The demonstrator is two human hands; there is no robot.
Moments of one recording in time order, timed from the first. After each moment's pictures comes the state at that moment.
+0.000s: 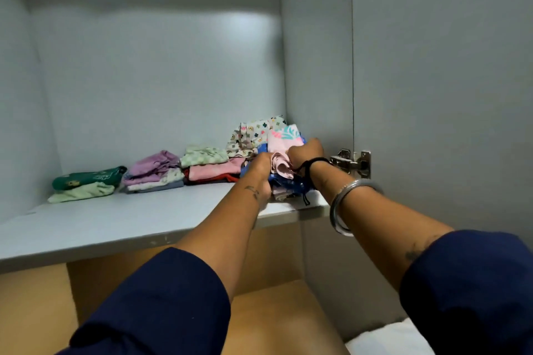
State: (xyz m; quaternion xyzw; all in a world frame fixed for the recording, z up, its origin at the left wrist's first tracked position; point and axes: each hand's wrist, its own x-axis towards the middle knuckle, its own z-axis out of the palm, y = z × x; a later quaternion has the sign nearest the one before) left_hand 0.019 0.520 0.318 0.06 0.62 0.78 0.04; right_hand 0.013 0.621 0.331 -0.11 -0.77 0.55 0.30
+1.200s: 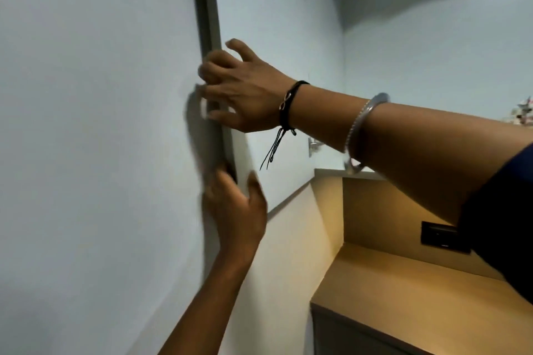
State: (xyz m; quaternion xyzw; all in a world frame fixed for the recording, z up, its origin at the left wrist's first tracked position) left_hand 0.484 0.092 0.246 -0.24 0.68 0.23 -0.65; right_hand 0.435 0.150 0.440 0.59 -0.55 -0.11 0.58
